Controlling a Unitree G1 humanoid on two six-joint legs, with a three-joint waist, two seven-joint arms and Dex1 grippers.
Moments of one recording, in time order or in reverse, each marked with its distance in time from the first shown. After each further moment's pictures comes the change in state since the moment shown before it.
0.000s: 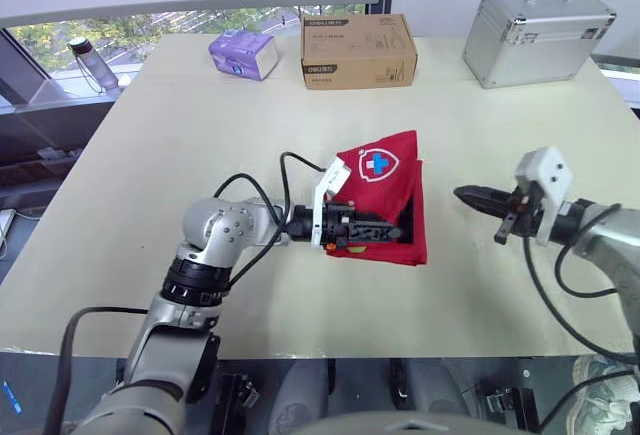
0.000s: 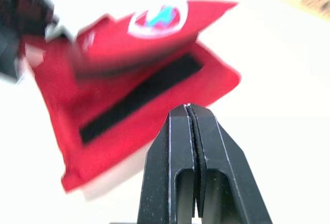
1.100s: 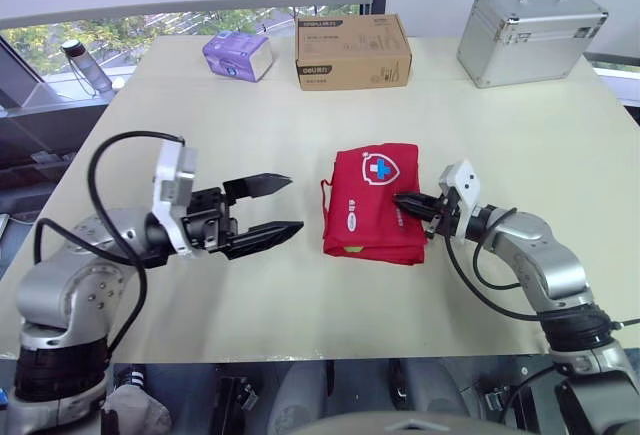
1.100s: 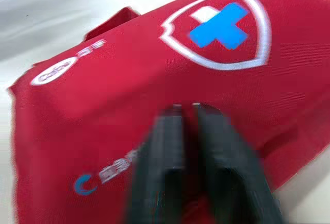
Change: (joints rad) left arm 0.450 0.304 0.508 -0.291 0.028 -0.519 -0.364; right arm -0.077 0.228 0.356 0.413 -0.180 -0.321 0.039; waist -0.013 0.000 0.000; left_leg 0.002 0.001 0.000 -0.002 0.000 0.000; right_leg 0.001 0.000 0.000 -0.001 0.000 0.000
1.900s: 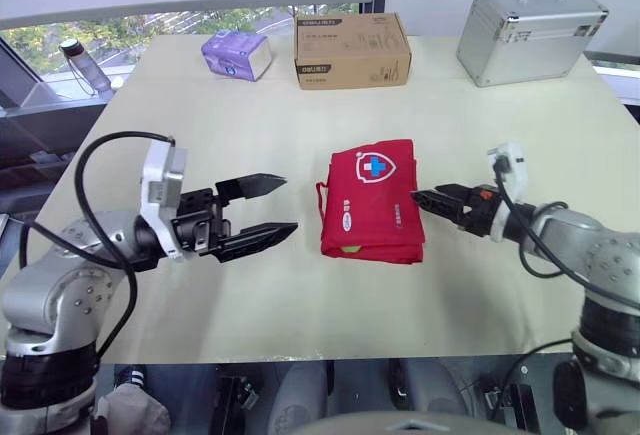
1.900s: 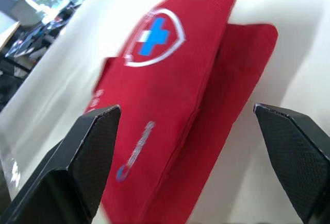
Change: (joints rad) left arm -0.007 0.010 -0.018 -0.015 -0.032 -0.001 0.041; right arm -0.101 0.073 -0.428 -0.235 0.539 0.897 -0.540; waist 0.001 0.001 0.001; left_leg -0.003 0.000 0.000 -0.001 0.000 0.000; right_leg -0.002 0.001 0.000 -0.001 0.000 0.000
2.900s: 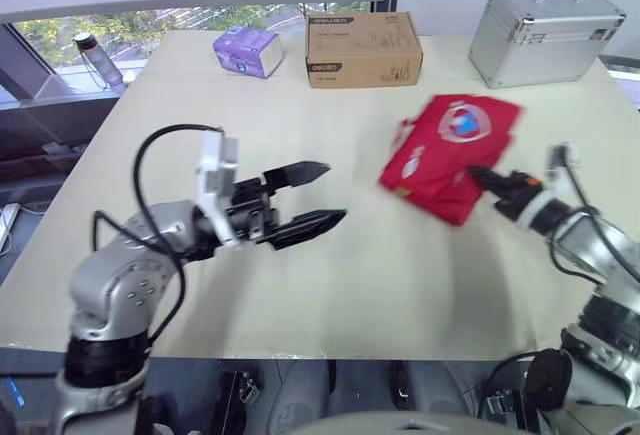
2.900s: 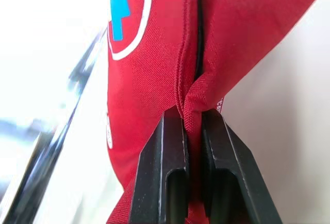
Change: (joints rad) left arm -0.156 -0.228 -0.211 -0.071 0.012 0.005 0.253; right arm 0.034 0.107 -0.542 0.137 0.144 -0.129 -0.260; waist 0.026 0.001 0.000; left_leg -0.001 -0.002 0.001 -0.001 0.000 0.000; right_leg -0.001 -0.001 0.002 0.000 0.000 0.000
